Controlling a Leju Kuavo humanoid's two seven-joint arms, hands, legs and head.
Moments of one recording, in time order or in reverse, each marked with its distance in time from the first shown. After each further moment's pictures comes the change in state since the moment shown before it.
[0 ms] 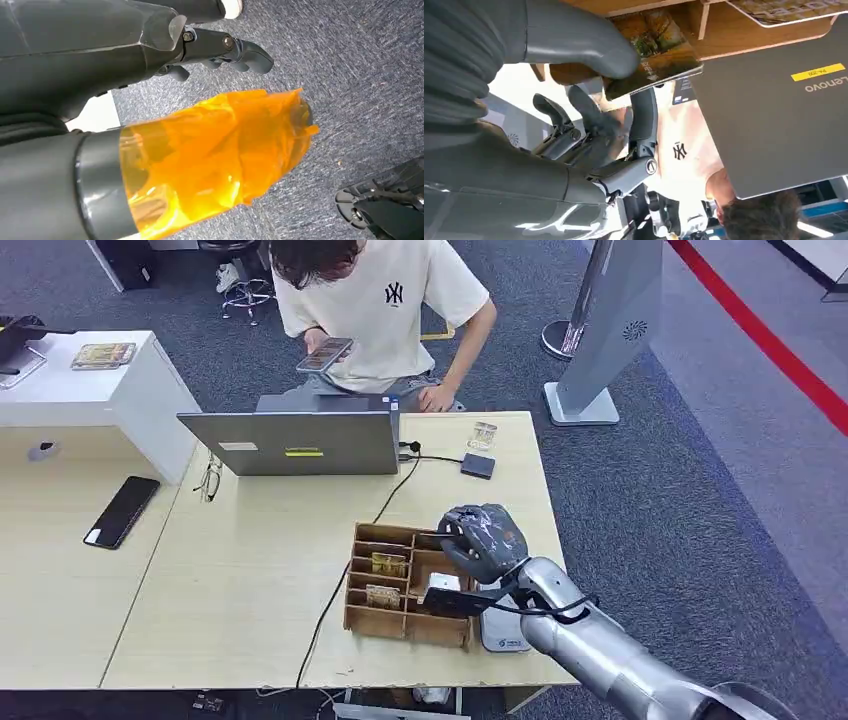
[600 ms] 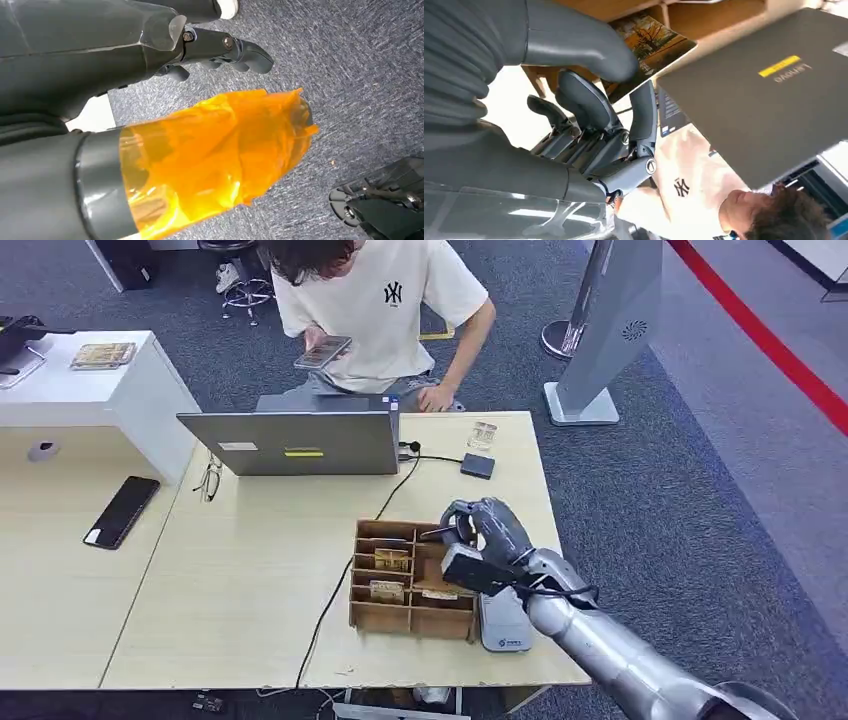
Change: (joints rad) left arm 0.001 0.000 0.007 0.000 0.002 0.002 -0.021; right arm 0.007 0.000 -0.082 -0.043 -0.360 0.197 -0.126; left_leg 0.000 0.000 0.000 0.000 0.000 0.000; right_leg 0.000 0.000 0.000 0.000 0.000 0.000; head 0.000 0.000
